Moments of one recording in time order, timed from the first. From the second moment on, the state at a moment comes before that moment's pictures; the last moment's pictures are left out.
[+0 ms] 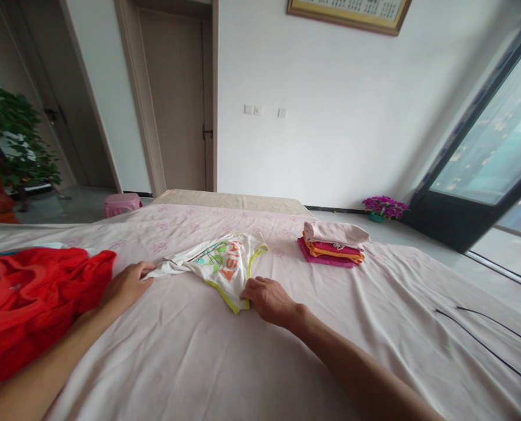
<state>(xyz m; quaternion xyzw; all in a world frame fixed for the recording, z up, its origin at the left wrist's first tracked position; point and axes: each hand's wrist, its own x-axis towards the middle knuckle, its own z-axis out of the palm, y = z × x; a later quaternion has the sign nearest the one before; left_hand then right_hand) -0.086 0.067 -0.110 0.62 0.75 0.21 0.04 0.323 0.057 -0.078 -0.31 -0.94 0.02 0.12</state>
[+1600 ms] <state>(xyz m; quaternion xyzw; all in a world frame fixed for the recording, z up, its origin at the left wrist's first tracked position) -0.020 0.085 -0.111 0.73 0.67 0.15 -0.04 0.310 0.045 -0.076 -0.35 -0.92 0.06 0.16</state>
